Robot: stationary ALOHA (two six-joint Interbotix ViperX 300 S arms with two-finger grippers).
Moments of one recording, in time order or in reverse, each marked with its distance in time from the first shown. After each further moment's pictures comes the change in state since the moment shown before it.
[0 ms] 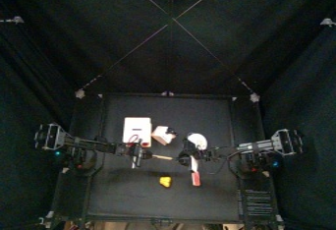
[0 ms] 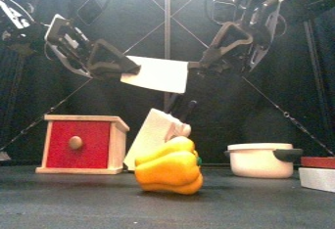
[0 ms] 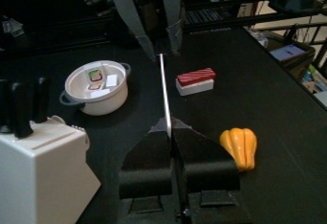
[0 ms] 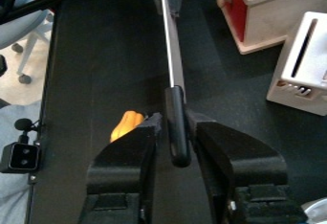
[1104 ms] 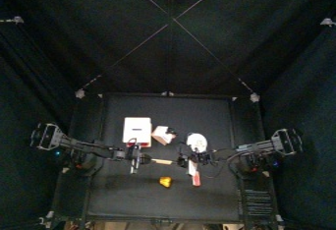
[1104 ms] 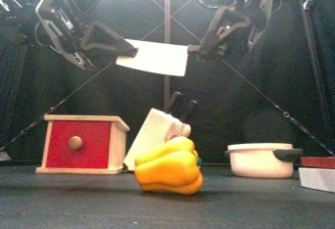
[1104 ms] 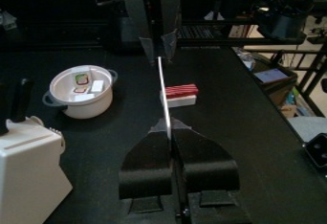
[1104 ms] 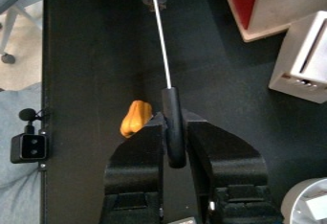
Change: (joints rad) left arm -0.175 -0.061 0.000 -0.265 0.028 0.087; right arm 0.089 0.003 -0.166 0.031 0.318 0.002
